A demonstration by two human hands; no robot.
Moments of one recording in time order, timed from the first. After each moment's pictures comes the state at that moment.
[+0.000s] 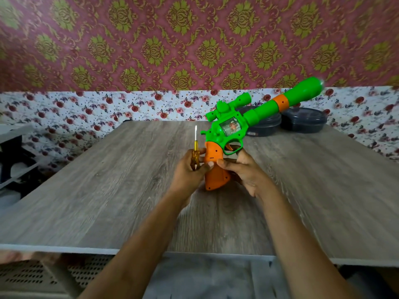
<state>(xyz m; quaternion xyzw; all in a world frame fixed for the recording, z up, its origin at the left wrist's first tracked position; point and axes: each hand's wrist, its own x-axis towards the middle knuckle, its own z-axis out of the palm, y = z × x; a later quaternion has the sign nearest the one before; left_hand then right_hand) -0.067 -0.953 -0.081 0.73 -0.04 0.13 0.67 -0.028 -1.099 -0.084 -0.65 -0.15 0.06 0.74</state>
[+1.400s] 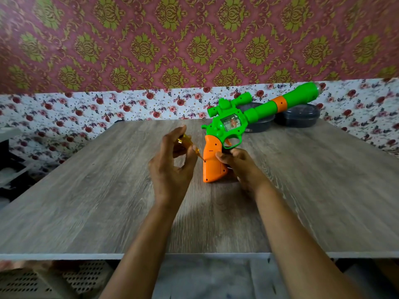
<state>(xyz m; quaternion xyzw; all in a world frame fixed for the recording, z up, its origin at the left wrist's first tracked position) -0.092 -0.950 -0.069 0.70 -0.18 0.53 0.45 -0.023 -1.098 -0.086 -0.70 -0.08 0.02 0.71</state>
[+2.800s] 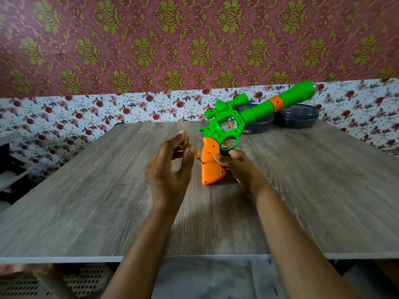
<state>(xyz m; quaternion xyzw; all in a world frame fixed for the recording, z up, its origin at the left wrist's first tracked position) -0.095 -0.949 -0.070 0.68 -0.19 0.57 0.41 -0.018 -1.102 -0.089 -0.73 -0.09 0.02 0.68</state>
